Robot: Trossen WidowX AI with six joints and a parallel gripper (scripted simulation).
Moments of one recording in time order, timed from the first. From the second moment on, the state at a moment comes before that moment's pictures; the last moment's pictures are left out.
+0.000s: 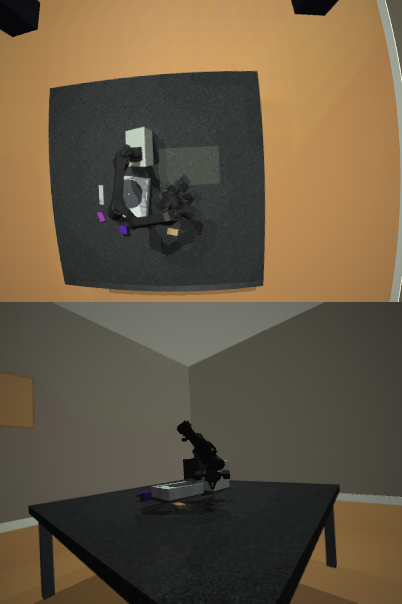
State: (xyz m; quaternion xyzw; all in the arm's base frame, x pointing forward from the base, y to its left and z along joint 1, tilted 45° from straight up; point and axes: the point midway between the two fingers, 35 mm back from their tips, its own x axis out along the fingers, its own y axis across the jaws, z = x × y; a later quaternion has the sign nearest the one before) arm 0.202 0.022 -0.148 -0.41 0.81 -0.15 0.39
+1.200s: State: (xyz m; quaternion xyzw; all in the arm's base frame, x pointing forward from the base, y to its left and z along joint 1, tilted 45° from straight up) arm 0.233 -0.001 -0.060 -0.46 0.80 0.05 0.38
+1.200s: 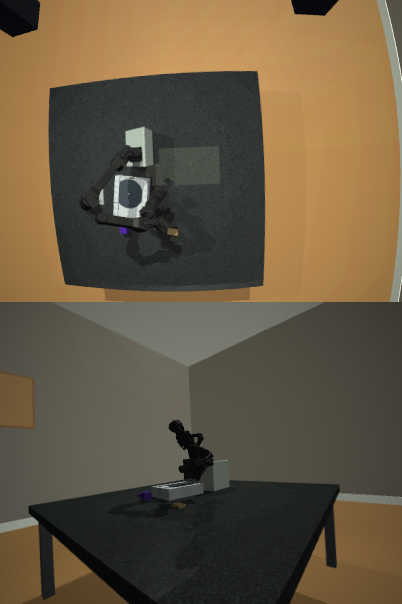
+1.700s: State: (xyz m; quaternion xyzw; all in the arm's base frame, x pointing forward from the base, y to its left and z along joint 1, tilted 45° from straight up) arm 0.236 -0.032 -0.016 -0.51 0.76 0.14 0.37
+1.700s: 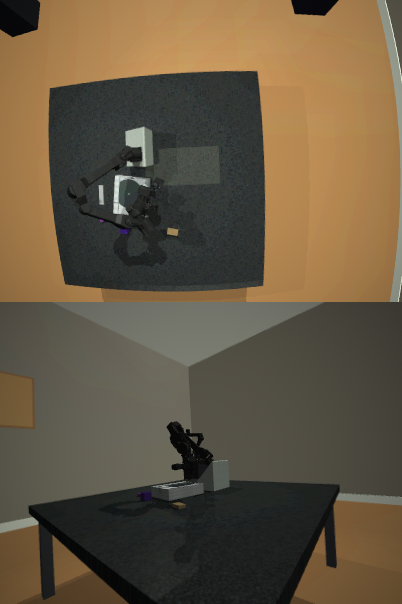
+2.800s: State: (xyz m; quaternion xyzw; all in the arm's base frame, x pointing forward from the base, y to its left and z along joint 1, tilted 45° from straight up) arm 0.205 -0.095 0.051 -0.62 0.68 0.26 0.29
